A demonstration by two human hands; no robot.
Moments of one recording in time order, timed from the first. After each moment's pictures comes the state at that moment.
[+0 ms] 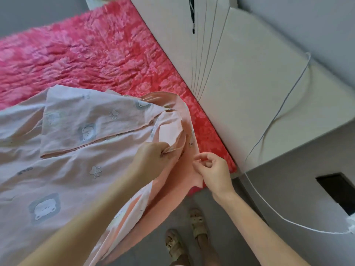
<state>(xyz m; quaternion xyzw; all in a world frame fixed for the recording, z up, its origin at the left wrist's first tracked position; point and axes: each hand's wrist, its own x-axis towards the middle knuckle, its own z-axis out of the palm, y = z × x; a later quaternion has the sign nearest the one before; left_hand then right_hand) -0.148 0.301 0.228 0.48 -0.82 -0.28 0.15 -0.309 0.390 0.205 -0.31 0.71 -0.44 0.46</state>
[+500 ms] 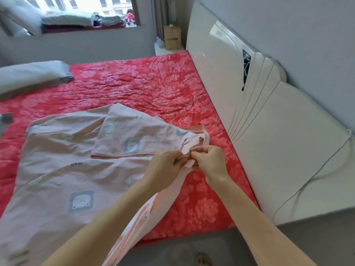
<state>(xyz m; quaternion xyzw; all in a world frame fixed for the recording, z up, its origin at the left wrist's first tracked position) -0.064 0.305 0.322 0.56 -0.75 -0.25 0.27 -0.199 0.301 0.317 -0.37 0.64 -0.45 0.49</state>
